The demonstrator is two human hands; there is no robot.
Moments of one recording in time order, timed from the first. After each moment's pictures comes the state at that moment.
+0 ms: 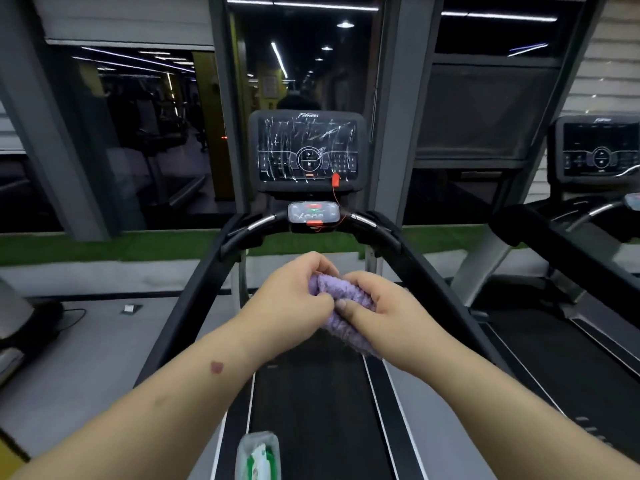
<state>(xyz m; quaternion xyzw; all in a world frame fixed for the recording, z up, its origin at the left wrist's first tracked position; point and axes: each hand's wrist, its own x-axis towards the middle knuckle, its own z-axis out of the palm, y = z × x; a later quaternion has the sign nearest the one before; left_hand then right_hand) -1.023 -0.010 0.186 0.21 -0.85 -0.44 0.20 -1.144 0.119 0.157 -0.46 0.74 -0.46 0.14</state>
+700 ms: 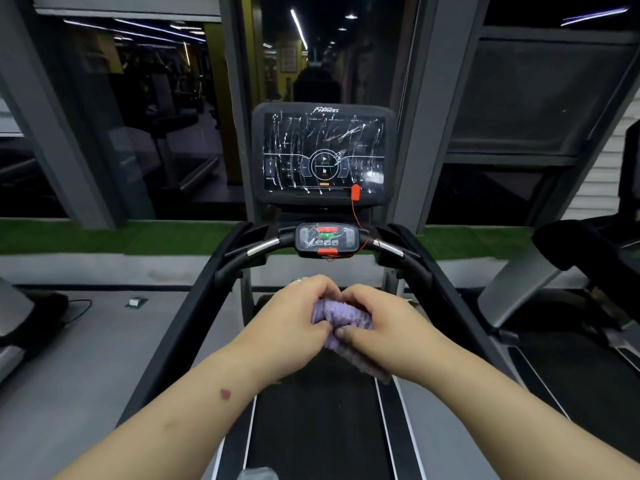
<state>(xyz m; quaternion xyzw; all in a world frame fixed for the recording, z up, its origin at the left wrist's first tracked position) -1.184 -0.181 0.187 0.21 -0.90 -0.33 0.17 -1.317 -0.049 0.192 -0.51 0.80 -0.29 0.14</state>
